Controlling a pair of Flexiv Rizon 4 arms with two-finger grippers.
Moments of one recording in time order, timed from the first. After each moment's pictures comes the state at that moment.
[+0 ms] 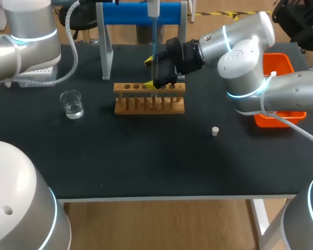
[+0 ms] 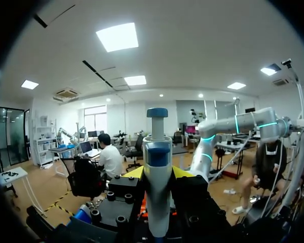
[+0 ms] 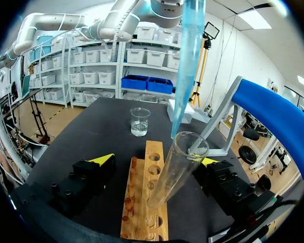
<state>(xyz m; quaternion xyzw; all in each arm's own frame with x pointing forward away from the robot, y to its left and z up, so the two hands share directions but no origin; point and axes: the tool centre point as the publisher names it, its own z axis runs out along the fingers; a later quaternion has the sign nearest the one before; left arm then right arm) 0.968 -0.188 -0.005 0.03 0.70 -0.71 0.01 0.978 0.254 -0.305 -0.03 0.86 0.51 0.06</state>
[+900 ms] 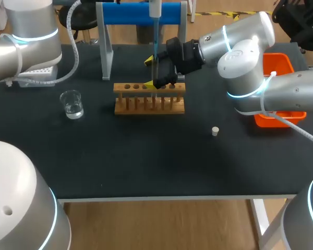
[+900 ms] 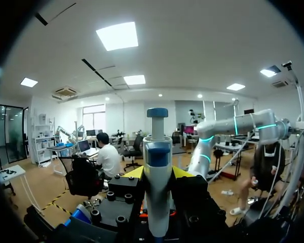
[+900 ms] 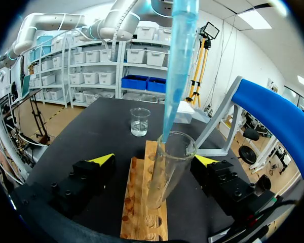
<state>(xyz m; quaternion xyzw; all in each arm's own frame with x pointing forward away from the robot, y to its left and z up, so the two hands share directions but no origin) 0.966 -0.192 -0.007 0.03 0.70 -0.71 -0.01 0.978 0.254 -0.305 -0.03 0.86 0.51 0.06</state>
